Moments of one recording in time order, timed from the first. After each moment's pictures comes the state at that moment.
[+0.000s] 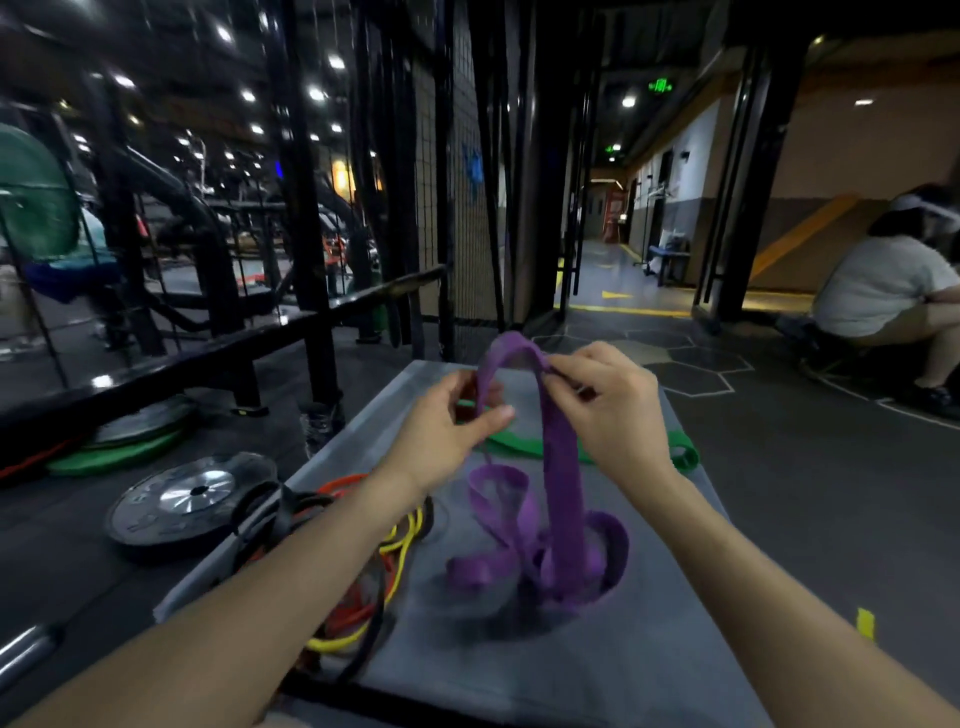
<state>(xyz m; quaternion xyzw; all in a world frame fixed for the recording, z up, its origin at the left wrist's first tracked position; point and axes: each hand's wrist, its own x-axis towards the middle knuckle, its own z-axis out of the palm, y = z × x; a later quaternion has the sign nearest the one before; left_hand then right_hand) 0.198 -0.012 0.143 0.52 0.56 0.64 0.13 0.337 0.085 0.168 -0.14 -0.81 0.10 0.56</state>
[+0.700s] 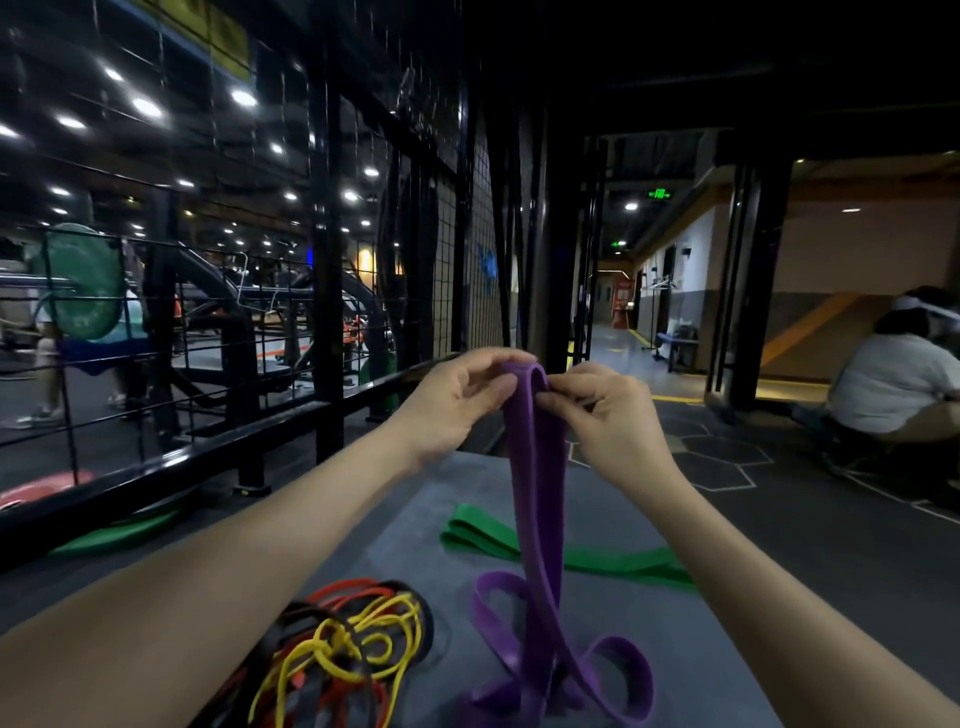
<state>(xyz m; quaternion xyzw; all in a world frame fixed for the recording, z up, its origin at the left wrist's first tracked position) 0.177 -0.001 0.264 0.64 0.50 0.58 0.10 0.315 0.099 0.257 -0.07 -0.82 0.27 0.50</state>
